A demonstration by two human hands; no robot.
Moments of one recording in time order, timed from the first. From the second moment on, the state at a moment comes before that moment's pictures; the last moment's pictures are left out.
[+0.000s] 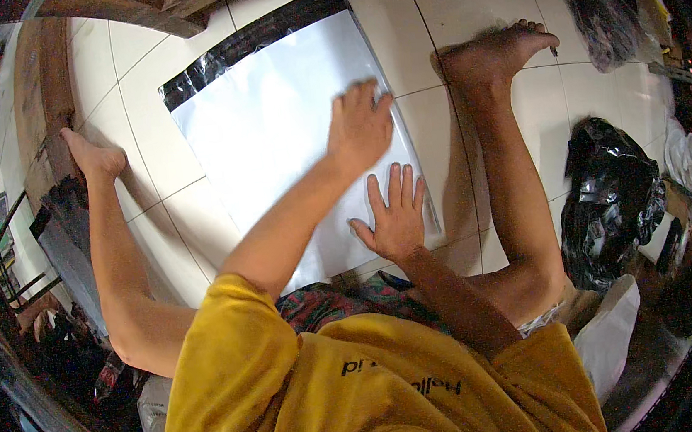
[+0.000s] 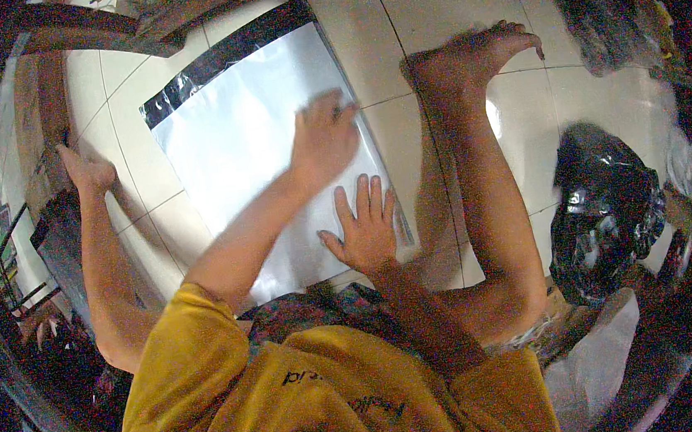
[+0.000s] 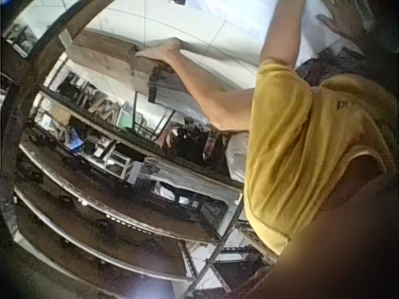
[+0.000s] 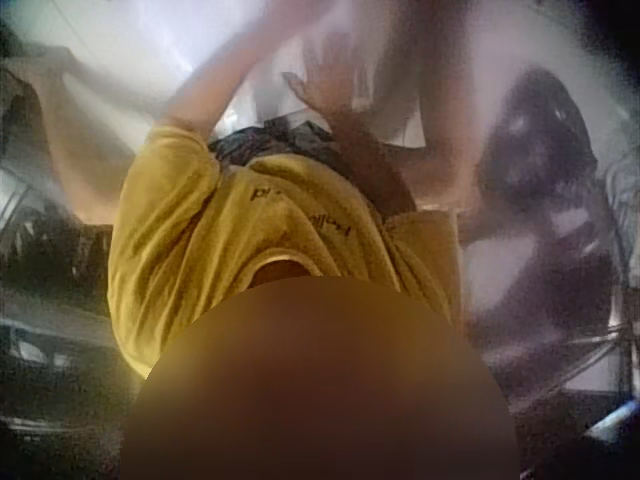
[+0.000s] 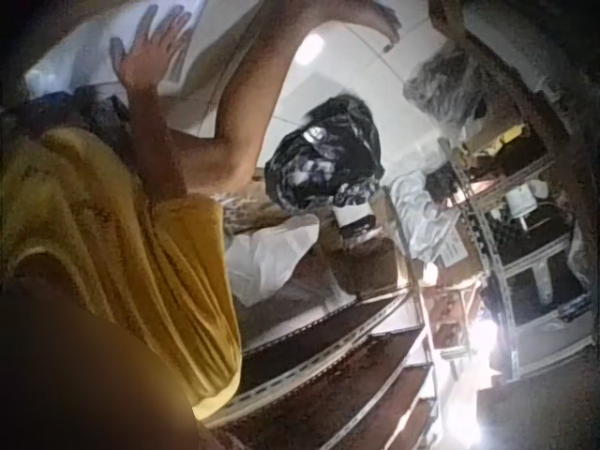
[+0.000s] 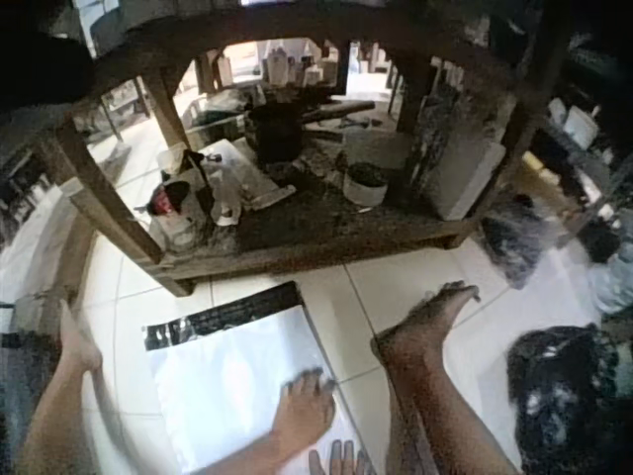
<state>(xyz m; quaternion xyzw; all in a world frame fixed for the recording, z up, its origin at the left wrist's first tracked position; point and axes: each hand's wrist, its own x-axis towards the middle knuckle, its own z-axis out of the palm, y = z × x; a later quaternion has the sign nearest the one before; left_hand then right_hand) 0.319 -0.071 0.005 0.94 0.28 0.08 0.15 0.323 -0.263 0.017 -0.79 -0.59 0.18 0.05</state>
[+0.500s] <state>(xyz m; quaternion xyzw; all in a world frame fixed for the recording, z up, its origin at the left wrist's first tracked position) 0.344 0.002 0.021 0.95 0.30 0.09 0.06 0.325 -0.265 0.013 -0.79 -0.59 0.16 0.09</state>
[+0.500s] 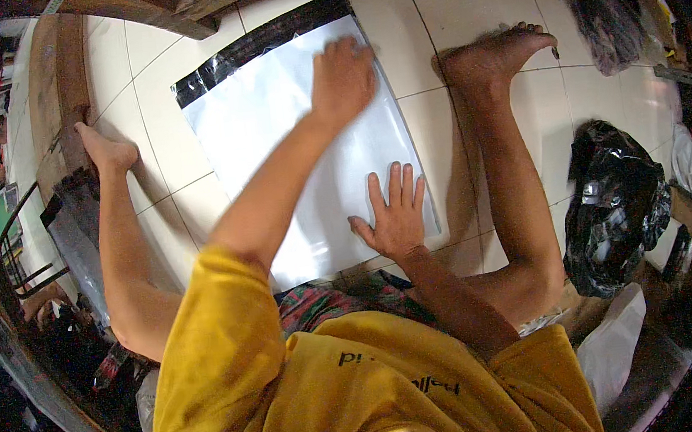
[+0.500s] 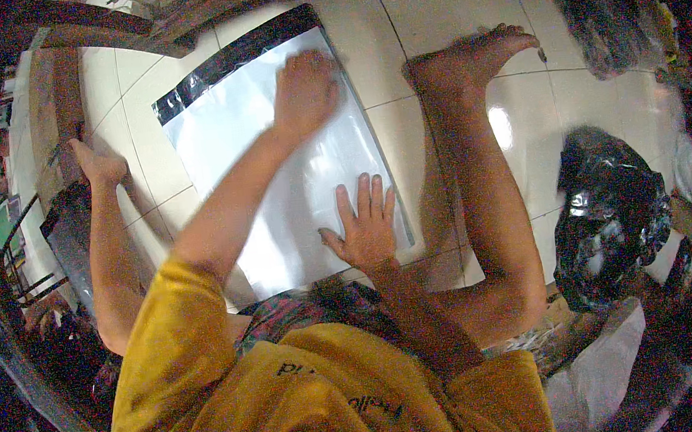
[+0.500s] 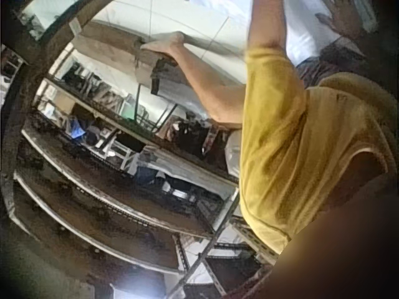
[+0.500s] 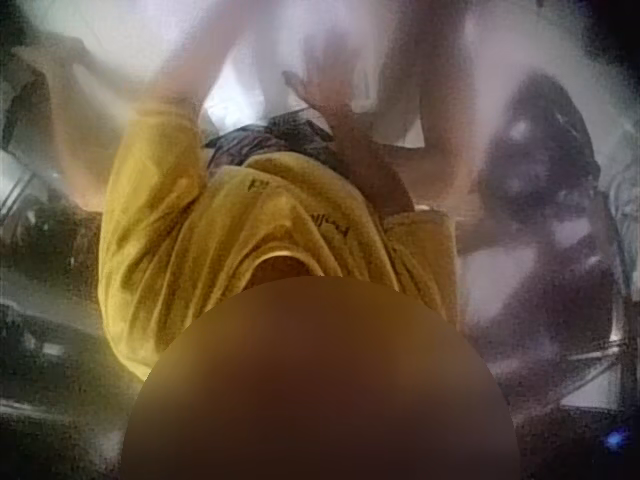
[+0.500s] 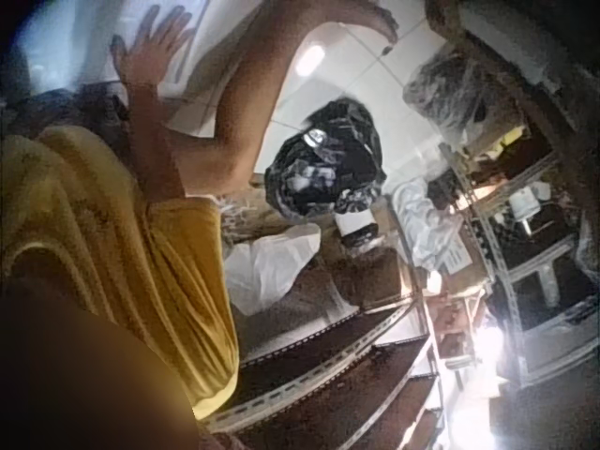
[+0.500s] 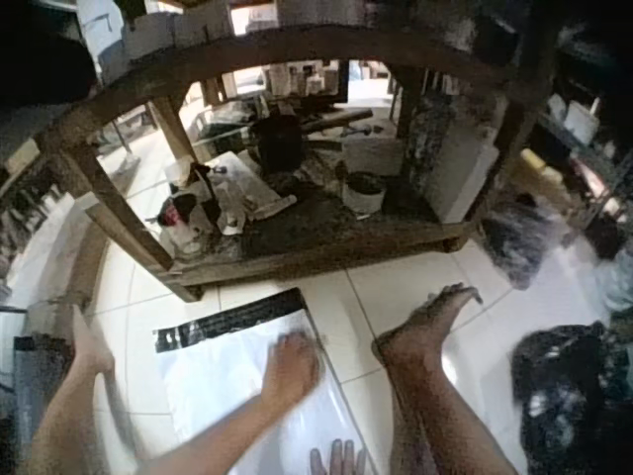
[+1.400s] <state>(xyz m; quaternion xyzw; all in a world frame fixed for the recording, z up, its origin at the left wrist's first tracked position) 0.275 -0.131 0.038 0.92 0.33 0.02 0.22 0.320 -0.263 0.017 -0.79 -0.58 0.18 0.07</state>
